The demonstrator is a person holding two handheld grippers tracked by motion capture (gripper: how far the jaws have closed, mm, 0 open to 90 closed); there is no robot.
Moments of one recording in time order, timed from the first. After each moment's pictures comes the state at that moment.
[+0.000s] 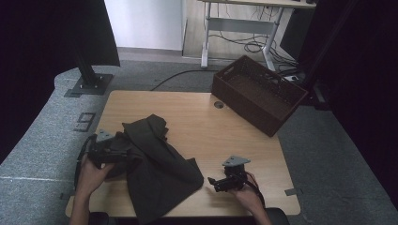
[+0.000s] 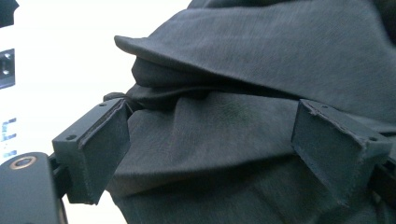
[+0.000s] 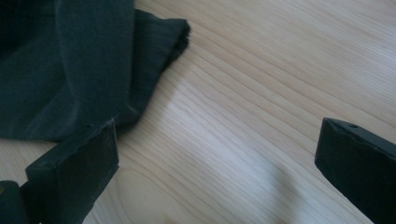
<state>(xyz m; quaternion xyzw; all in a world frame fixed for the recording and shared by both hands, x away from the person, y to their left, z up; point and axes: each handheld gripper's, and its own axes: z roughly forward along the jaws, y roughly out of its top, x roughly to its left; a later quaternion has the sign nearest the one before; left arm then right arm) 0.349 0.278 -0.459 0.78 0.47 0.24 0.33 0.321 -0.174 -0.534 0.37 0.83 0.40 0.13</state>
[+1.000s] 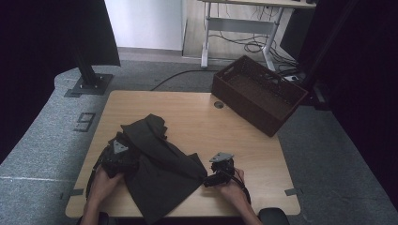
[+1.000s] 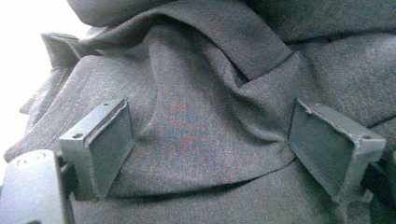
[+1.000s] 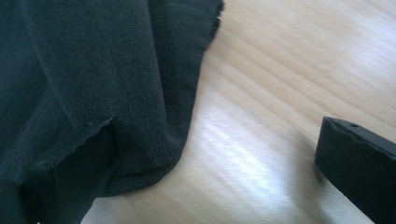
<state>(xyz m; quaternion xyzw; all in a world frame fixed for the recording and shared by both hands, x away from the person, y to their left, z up) 0.349 0.259 -0.525 0.80 0.47 0.23 0.29 0.347 -0.140 -0.554 0.38 0.85 0.35 0.14</state>
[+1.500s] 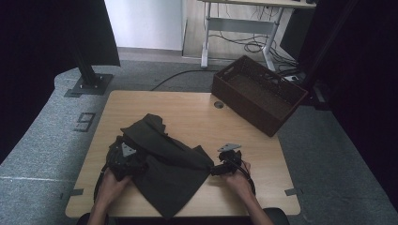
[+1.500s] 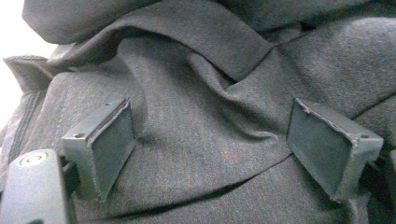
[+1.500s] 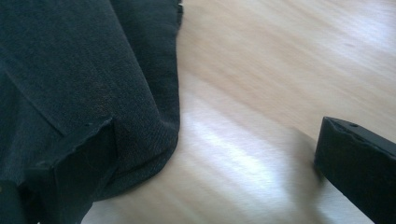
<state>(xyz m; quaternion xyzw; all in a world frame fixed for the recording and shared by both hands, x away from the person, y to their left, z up) 0.343 0.228 -0.527 0.80 0.47 0.24 0.27 0.382 -0.166 -0.552 0.42 0.83 0.33 0.16</state>
